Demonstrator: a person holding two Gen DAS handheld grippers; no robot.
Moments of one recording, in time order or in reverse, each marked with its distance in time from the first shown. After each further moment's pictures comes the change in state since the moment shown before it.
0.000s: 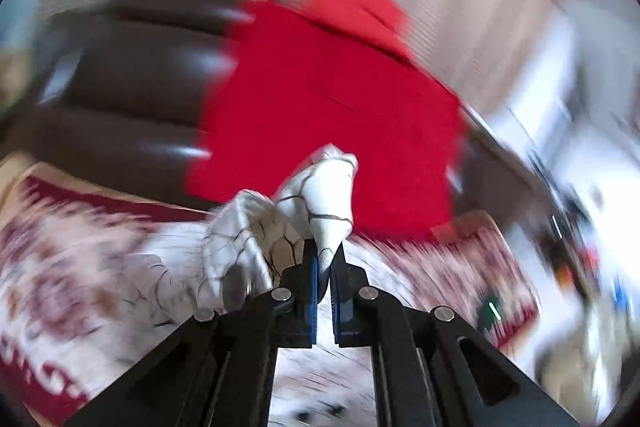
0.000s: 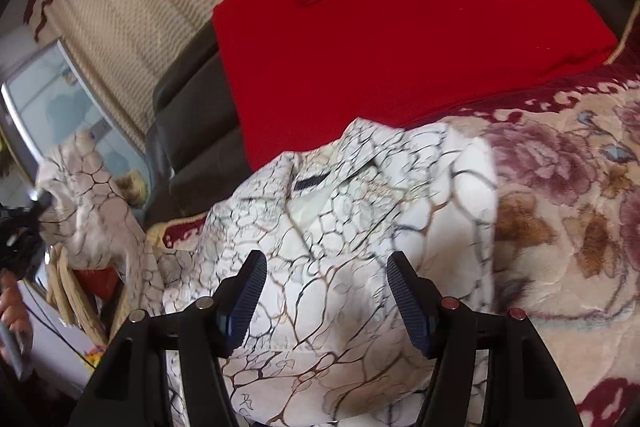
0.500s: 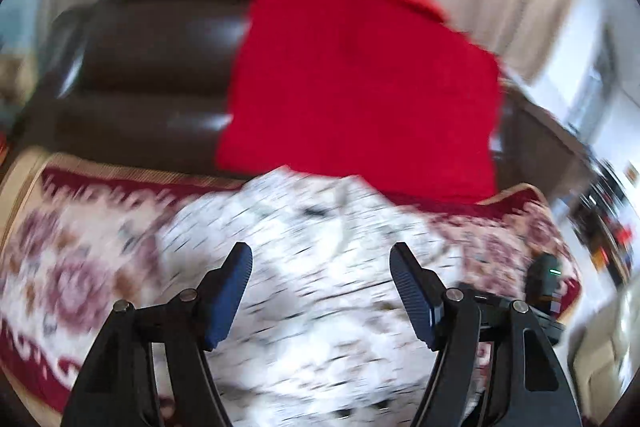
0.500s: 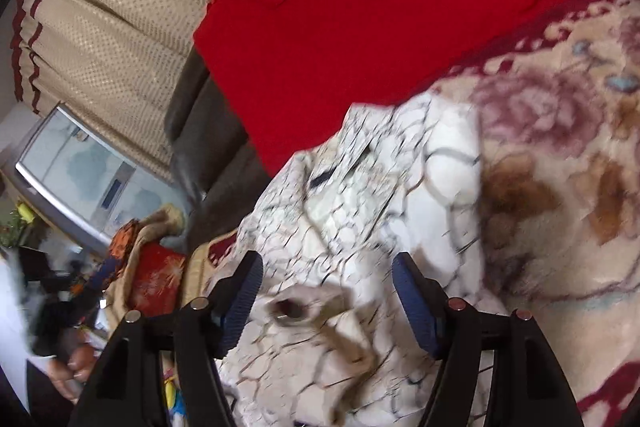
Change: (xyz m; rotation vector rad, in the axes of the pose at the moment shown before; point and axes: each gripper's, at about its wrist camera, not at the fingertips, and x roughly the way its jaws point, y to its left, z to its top) left arm 0.031 0.065 -0.023 -0.090 0.067 0.233; right arm 0.003 -0.032 0.010 0.217 0.103 0.174
